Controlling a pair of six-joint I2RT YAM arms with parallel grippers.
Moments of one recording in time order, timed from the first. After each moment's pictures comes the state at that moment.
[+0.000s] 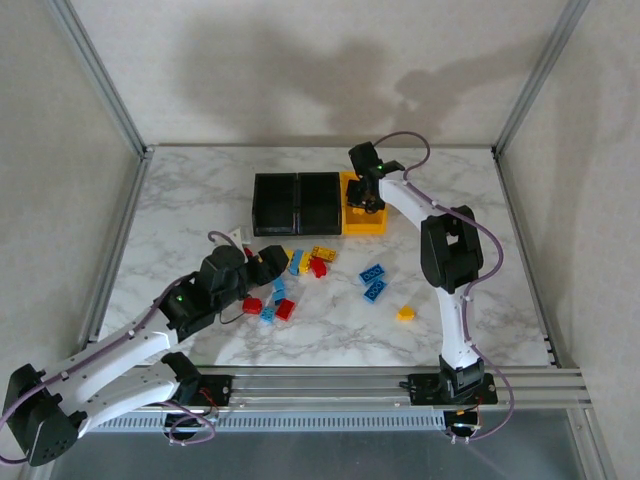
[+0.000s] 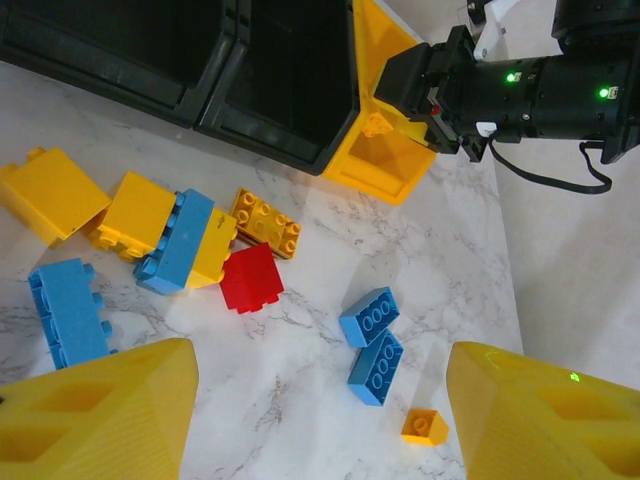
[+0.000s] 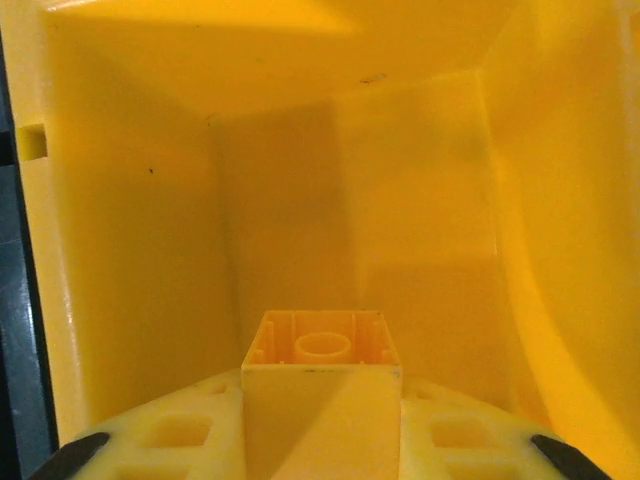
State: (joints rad) left arm -0.72 0.88 0.62 -0.22 -0.14 -1.00; right arm 0.44 2.17 1.81 -0.74 0.08 0.51
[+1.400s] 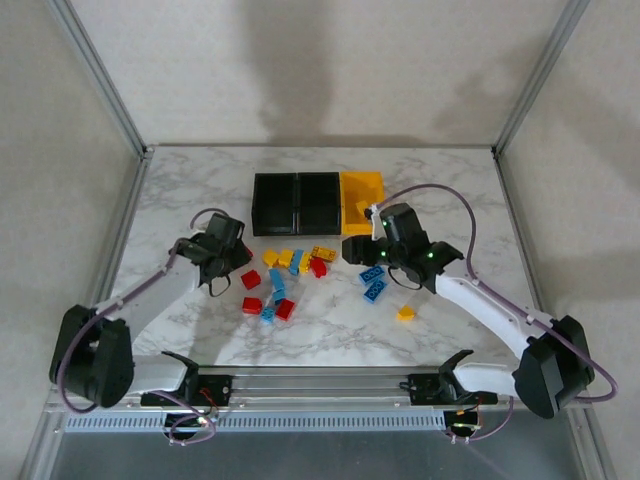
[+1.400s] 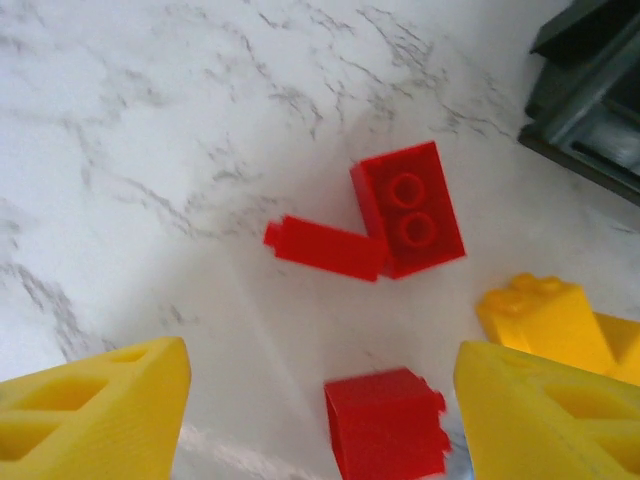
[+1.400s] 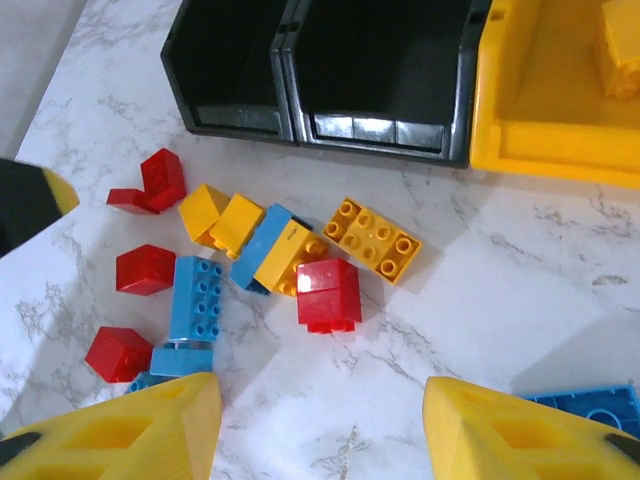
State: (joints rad) left arm -0.32 1.33 0.82 -0.58 -0.26 -0.80; right arm 0.62 1.22 0.88 -0.38 -0.19 0.45
